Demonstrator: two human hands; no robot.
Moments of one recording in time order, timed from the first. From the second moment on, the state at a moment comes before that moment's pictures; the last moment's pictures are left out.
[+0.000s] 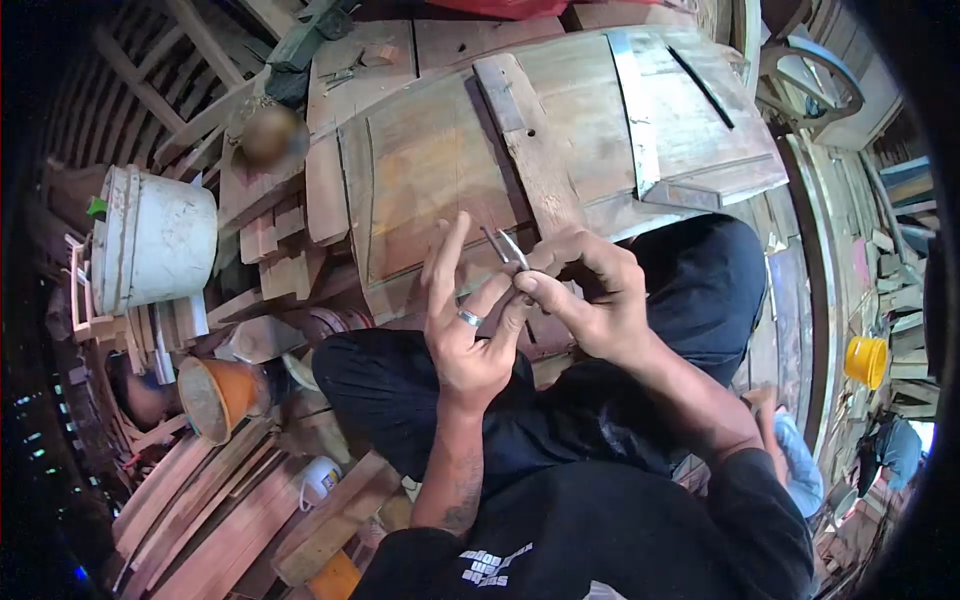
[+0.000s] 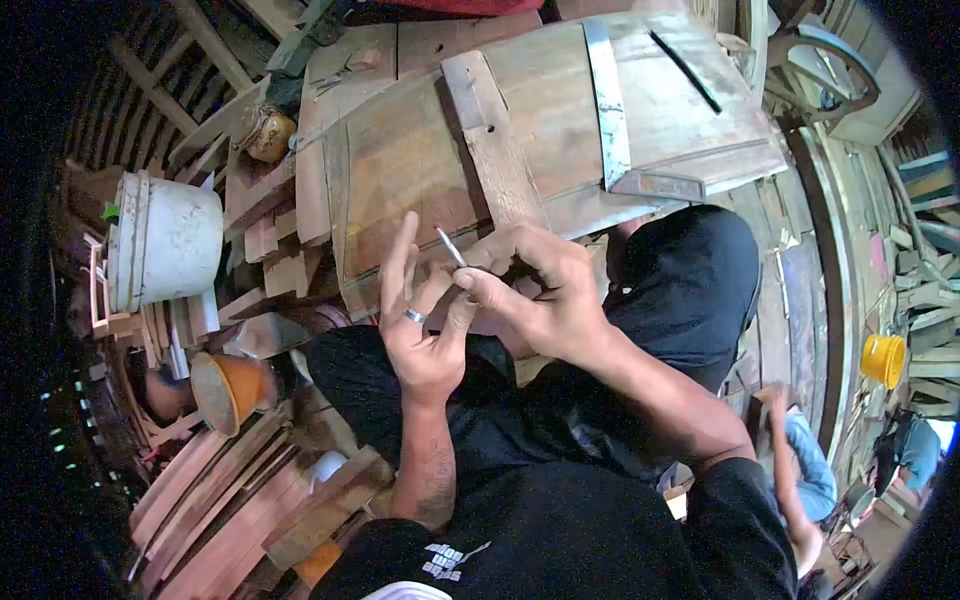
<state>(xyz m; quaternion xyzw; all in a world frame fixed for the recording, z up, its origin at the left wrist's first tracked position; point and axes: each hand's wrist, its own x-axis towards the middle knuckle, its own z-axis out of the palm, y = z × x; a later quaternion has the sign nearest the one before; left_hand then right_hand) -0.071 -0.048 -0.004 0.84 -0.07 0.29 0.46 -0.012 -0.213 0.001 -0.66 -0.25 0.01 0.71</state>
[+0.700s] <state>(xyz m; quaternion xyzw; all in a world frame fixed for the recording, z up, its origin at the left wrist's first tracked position) -0.007 0.006 -0.018 0.81 0.01 0.27 0.52 0.025 -0.224 0.038 -0.92 -0.15 0.08 0.35</state>
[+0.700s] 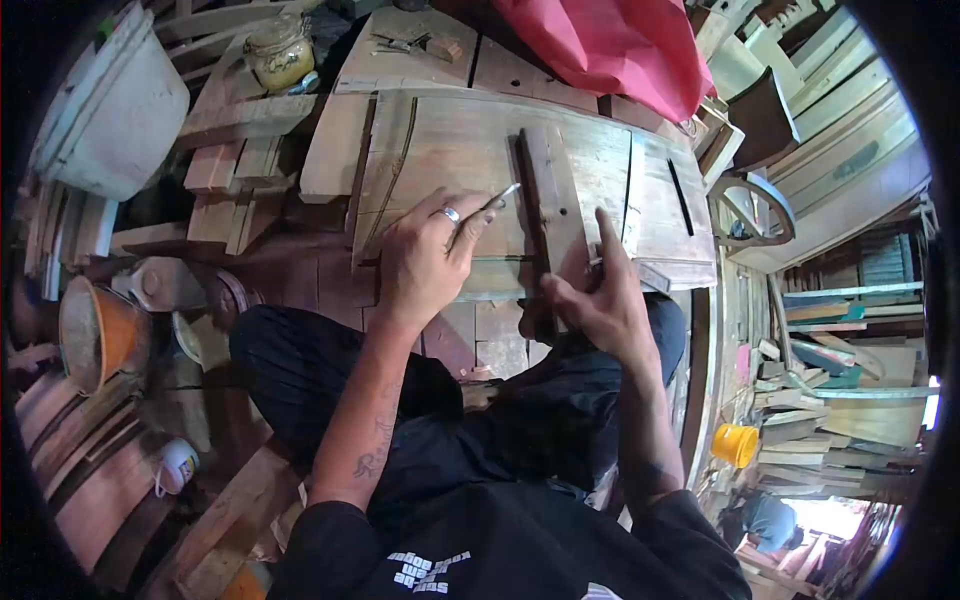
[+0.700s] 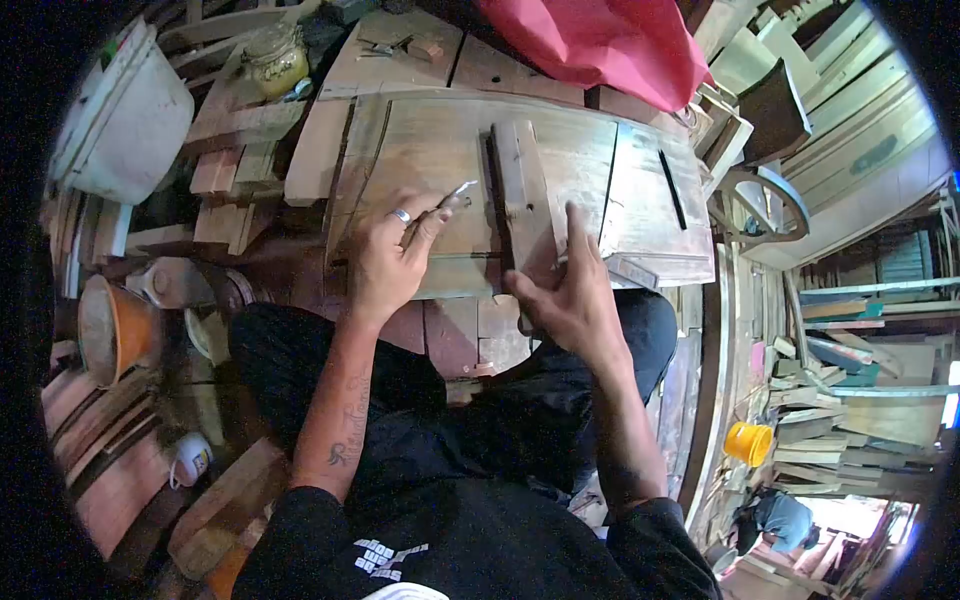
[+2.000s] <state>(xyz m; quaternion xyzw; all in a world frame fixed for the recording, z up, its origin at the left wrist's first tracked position) -0.011 0.001 -0.012 0.88 -0.05 0.22 0.41 -0.045 -0.214 0.035 -0.75 -0.06 0.18 0.63</state>
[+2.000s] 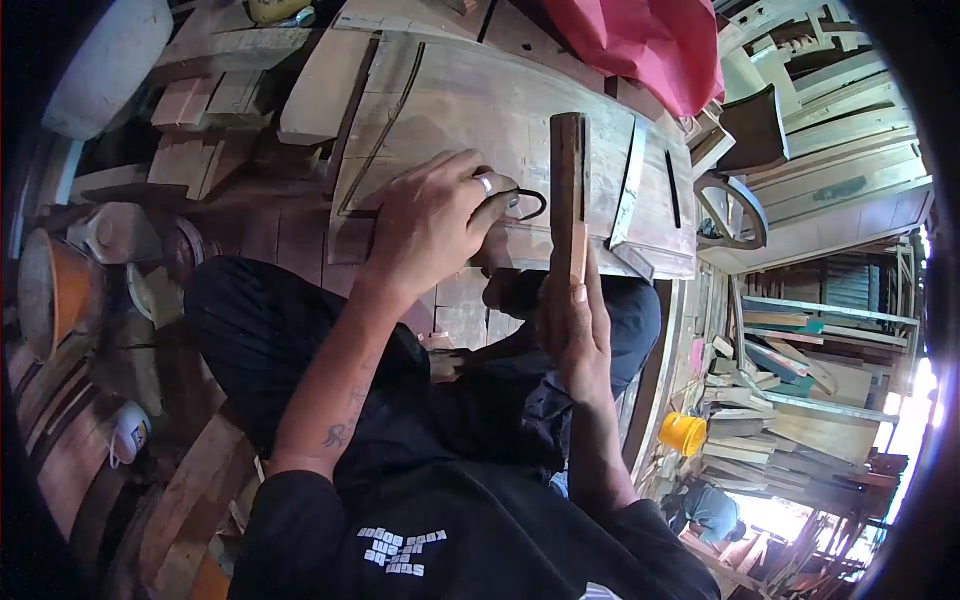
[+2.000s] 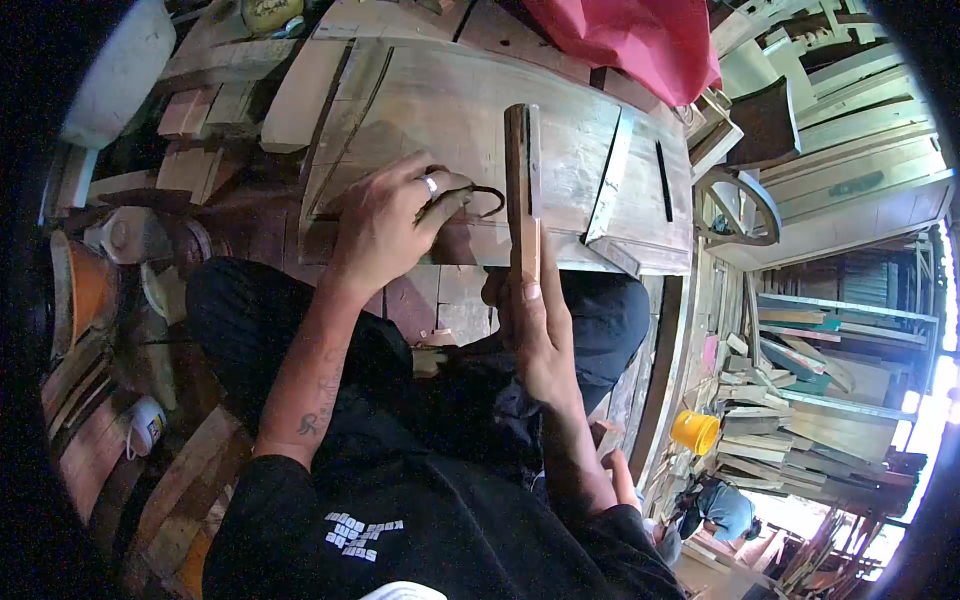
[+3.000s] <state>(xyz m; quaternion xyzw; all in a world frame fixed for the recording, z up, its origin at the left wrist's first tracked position) -0.013 -0.004 -0.014 0.87 -0.01 0.23 0.44 -0.018 -0.245 0.035 -0.75 -0.11 0.18 0.62</state>
